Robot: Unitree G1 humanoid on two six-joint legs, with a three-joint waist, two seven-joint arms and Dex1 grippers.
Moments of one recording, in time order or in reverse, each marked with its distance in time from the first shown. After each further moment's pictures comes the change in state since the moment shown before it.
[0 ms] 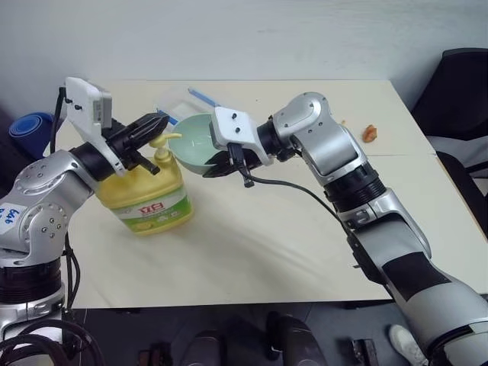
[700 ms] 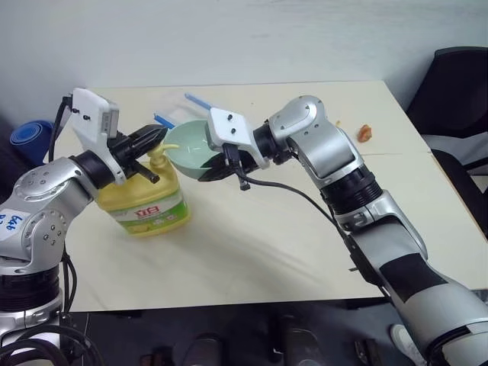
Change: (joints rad) left arm 0.072 -0.022 0.011 -0.034 0.076 0.019 0.013; right arm 0.016 0.017 0.000 -0.043 0.023 0.078 0.001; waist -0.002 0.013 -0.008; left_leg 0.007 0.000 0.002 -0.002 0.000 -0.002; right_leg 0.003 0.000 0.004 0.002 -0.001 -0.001
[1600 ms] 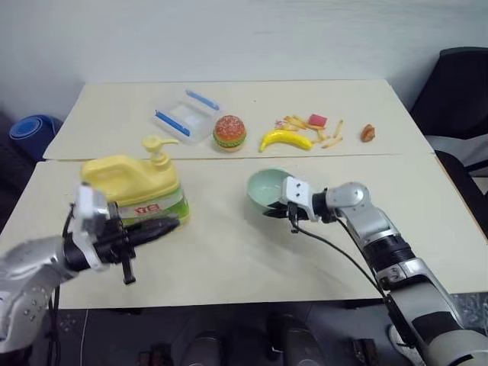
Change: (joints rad) left arm 0.597 0.023 0.107 -0.126 -0.039 -0.293 -0.609; right arm 0.516 -0.212 -0.088 0.196 -0.060 -0.481 -0.242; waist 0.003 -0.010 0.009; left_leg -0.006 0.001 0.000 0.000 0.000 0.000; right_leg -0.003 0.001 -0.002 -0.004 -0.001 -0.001
